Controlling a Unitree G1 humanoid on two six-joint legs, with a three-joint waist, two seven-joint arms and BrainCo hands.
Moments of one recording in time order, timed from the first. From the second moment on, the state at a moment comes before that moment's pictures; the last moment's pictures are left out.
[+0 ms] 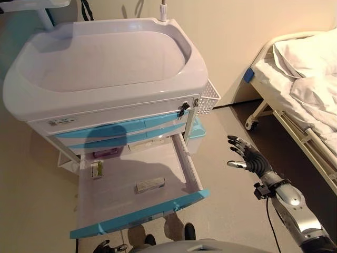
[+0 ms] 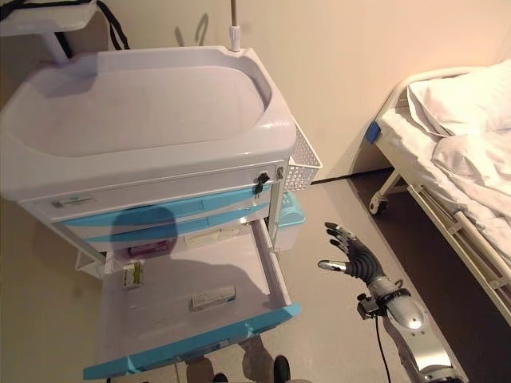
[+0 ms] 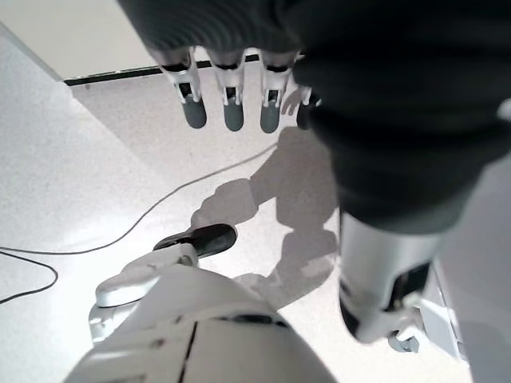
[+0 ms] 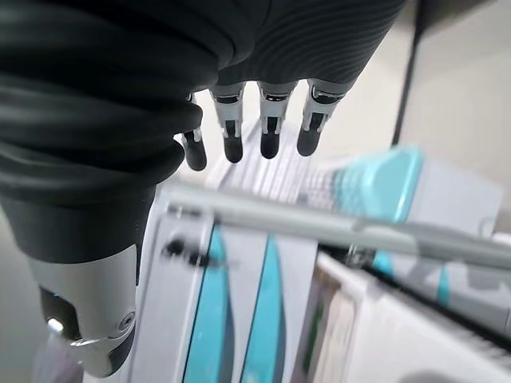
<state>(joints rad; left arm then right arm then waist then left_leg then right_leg) 0.12 0.26 0.04 1.26 -0.04 -0.12 -0.02 0.11 -0.62 0.19 0.00 0.39 -0.19 0.21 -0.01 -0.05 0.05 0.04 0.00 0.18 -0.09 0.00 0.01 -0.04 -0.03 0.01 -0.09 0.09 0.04</state>
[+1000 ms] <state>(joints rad) 0.13 0.26 -0.07 1.24 -0.01 -0.11 0.01 -0.29 -0.35 0.53 0.57 -0.09 -0.15 0.06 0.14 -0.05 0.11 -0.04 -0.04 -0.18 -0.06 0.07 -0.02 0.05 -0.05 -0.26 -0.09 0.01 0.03</state>
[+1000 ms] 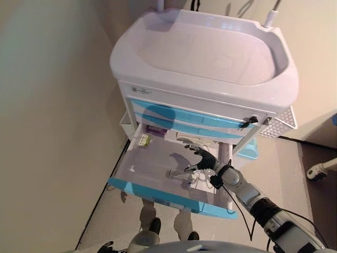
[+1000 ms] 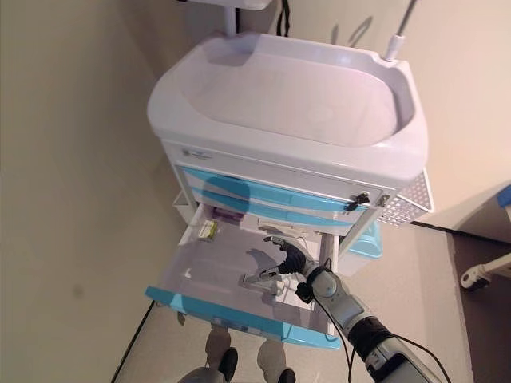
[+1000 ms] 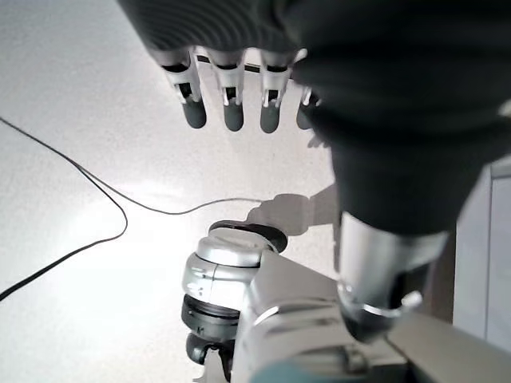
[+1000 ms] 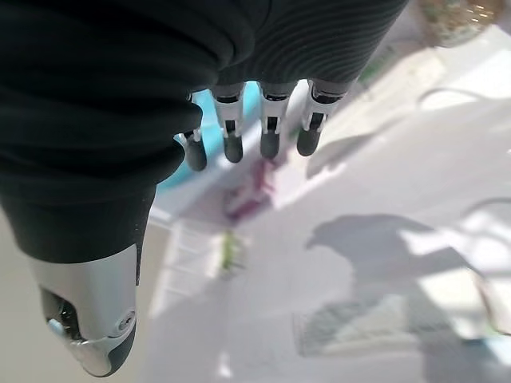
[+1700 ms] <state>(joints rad) 0.09 0.26 -0.15 1.20 -0.01 -0.11 0.04 -0.39 -0.28 0.63 0.81 -0.36 -0.10 -0.05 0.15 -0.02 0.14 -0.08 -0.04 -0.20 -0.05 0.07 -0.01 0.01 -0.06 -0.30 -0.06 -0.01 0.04</state>
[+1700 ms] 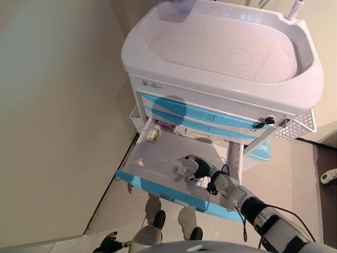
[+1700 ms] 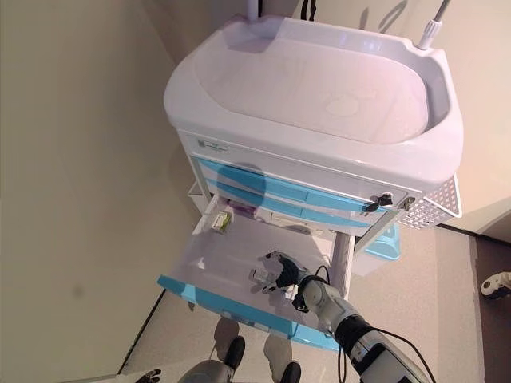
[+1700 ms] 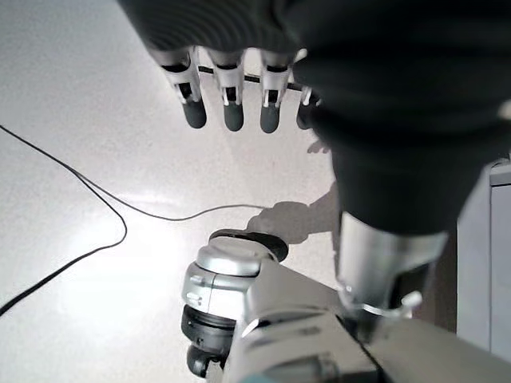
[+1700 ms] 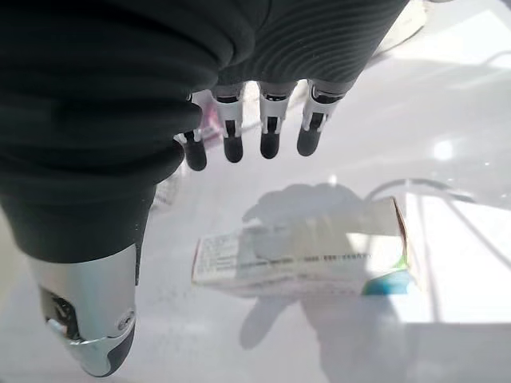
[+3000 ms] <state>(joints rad) -0.05 0.25 -0.34 1.15 -0.03 -0.12 0.11 -0.74 -0.21 0.68 1.21 -0.60 -0.01 -0.27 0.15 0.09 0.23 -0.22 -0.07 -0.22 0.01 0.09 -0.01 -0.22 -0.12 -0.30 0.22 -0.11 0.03</state>
